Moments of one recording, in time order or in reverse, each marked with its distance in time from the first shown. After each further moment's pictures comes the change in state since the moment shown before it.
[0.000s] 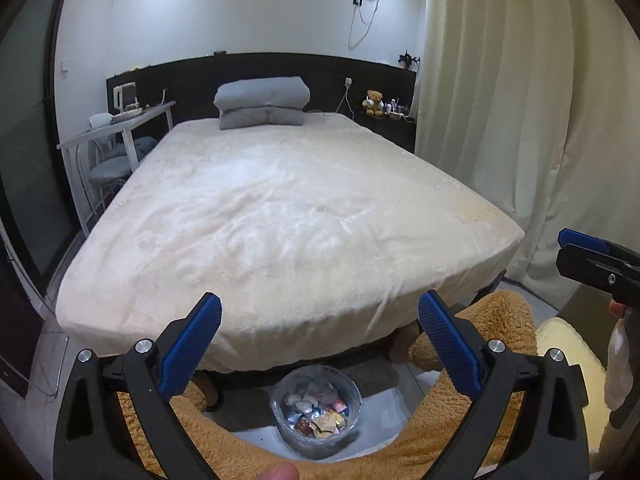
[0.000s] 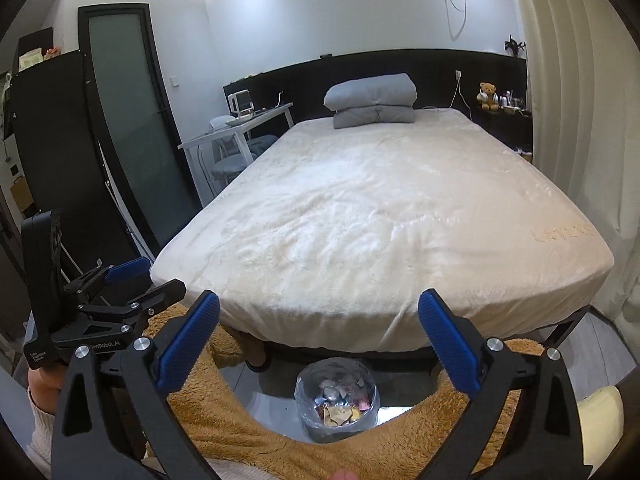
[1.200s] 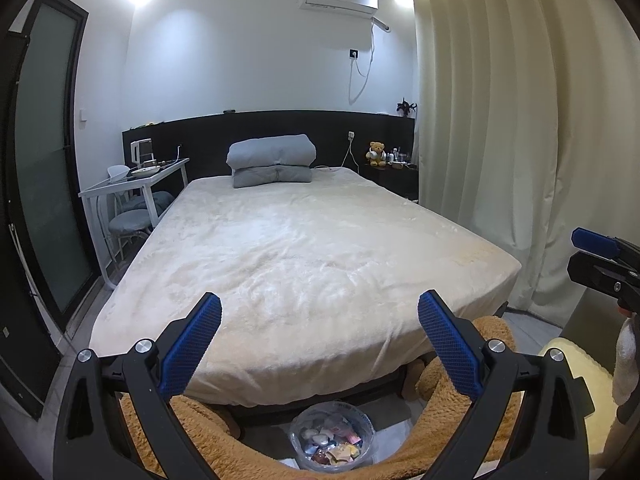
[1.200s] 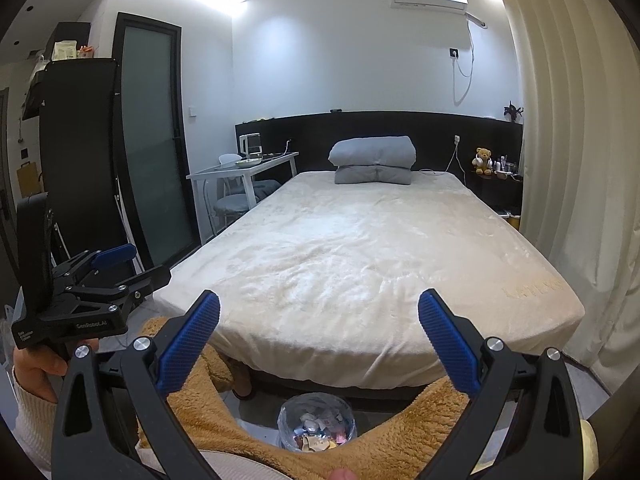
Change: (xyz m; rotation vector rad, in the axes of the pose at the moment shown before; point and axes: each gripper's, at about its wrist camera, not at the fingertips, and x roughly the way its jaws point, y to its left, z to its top) left arm -0.086 -0.016 0.009 0.046 -0.184 0.042; right arm -0.088 0.035 -0.003 -0.113 -0.182 -0.041
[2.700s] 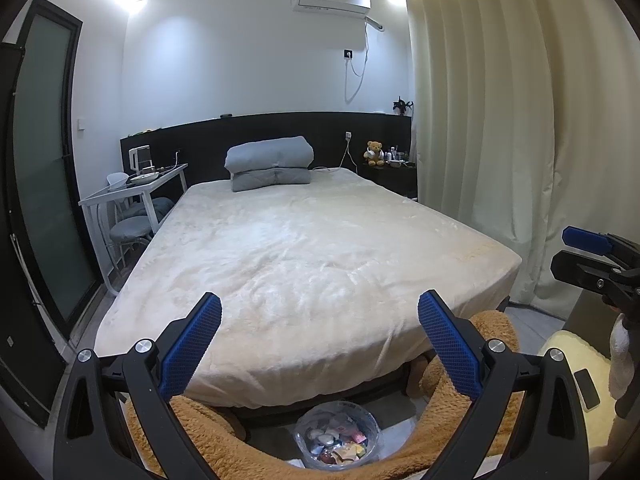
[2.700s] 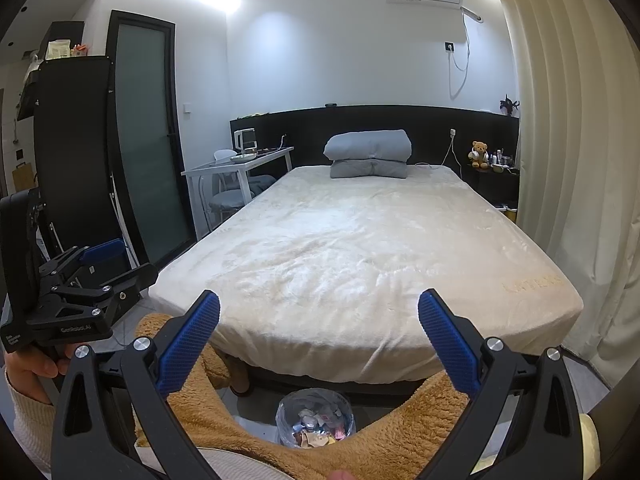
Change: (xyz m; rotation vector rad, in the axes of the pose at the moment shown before) left arm -0.006 0.003 -0.001 0.029 -0.007 0.001; right arm 0.005 -0.004 -0.007 0.017 0.015 -0.012
